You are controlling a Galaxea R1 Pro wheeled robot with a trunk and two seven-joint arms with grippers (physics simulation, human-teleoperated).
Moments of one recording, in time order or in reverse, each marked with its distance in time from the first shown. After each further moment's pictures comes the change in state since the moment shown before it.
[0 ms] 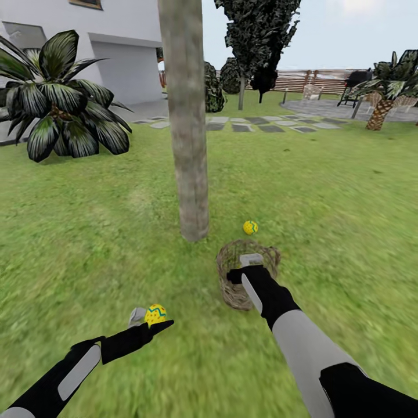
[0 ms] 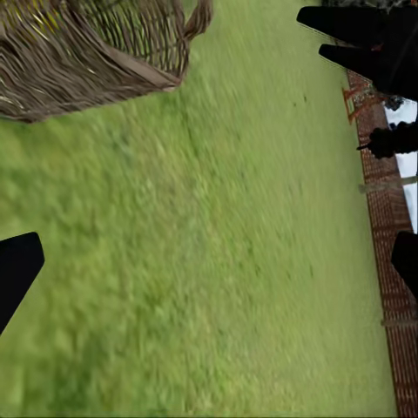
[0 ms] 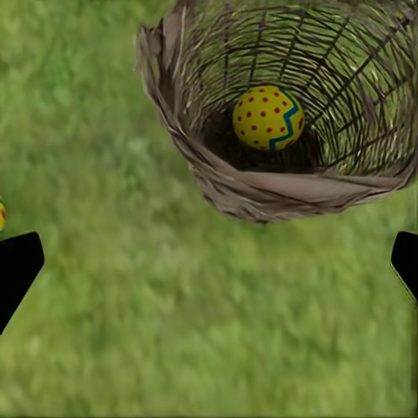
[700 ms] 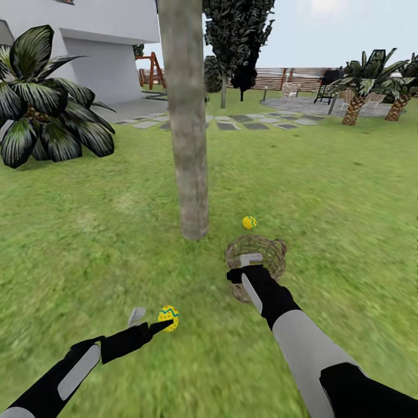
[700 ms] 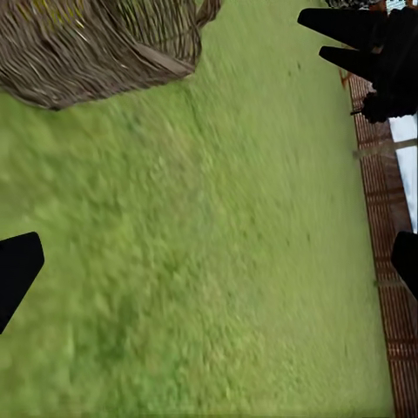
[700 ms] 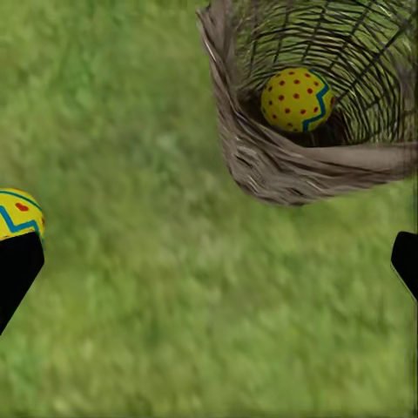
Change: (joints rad) left arm 0.000 0.001 0.002 0.000 0.003 0.000 0.000; right arm 0.000 0.000 0.000 -0.003 0.000 0.000 0.000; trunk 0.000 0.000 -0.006
